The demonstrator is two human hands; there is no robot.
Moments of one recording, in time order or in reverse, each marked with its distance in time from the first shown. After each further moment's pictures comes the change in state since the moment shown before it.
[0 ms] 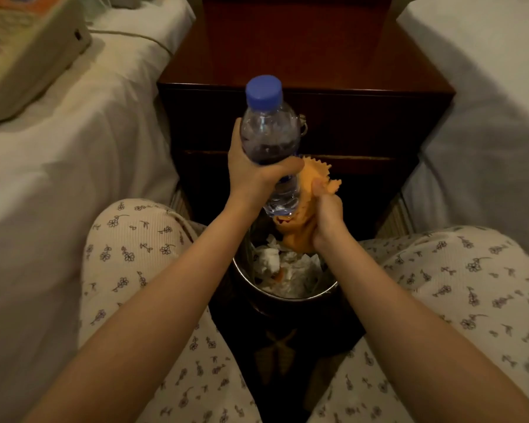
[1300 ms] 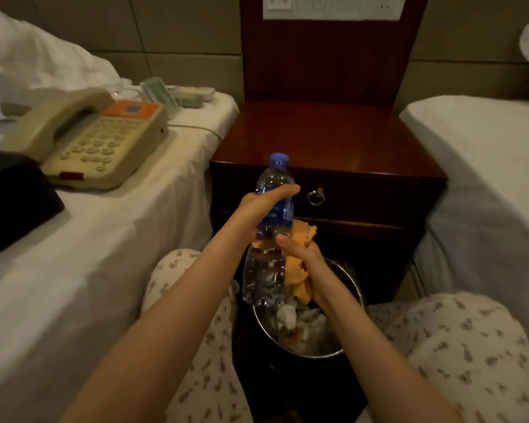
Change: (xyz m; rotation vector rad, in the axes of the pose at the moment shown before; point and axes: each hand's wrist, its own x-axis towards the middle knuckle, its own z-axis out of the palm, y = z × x) left_hand 0.035 0.059 -0.025 0.071 0.017 -0.674; right_hand -0.052 -0.013 0.025 -0.136 -0.703 -0.202
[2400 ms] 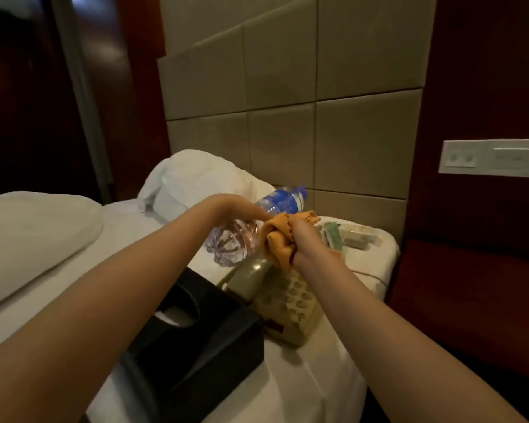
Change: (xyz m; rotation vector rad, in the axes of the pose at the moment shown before) left_hand -0.056 0.231 -0.275 0.910 0.374 -0.128; right_hand 0.173 -0.137 0.327 -0.003 -0.133 0.091
